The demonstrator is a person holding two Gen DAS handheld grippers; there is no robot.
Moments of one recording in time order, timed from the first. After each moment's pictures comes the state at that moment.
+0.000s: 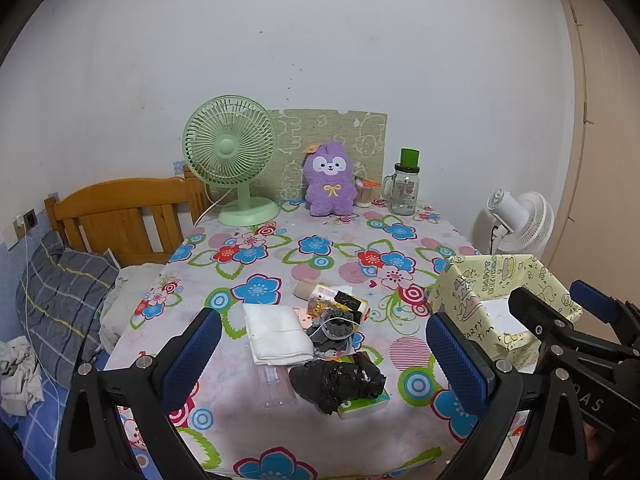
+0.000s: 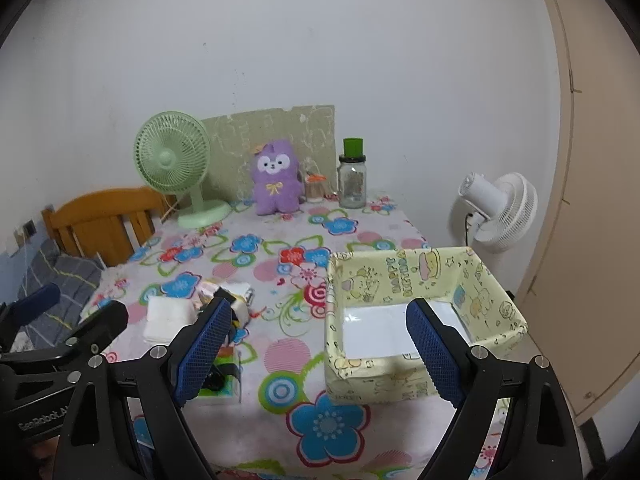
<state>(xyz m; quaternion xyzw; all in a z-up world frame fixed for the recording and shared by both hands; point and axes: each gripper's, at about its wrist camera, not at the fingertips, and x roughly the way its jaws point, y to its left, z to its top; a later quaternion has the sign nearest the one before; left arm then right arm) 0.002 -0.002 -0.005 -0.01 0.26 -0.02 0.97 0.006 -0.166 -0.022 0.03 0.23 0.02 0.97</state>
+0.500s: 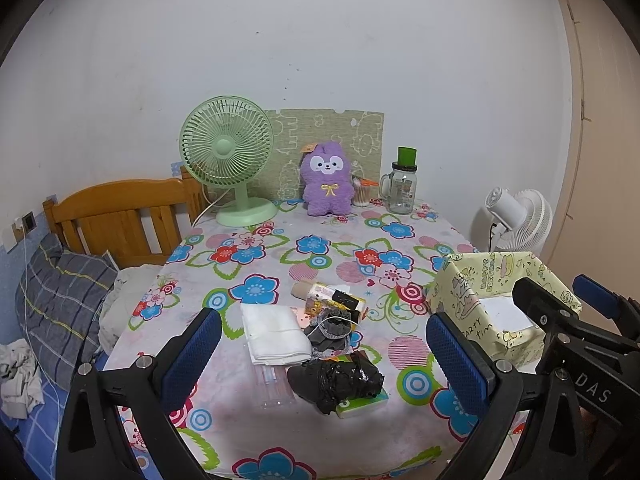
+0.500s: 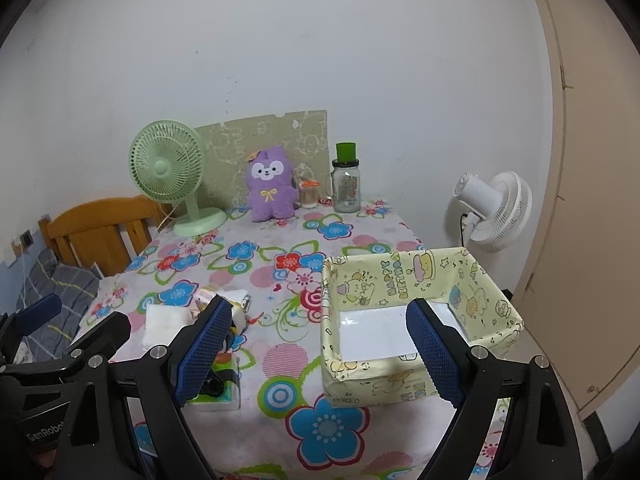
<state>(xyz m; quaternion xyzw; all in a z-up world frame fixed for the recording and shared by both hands) 0.002 -0.003 -0.007 -0.01 0.25 -0.02 0.97 0.003 -0.170 -0.021 0.04 0.22 0.02 0.97</state>
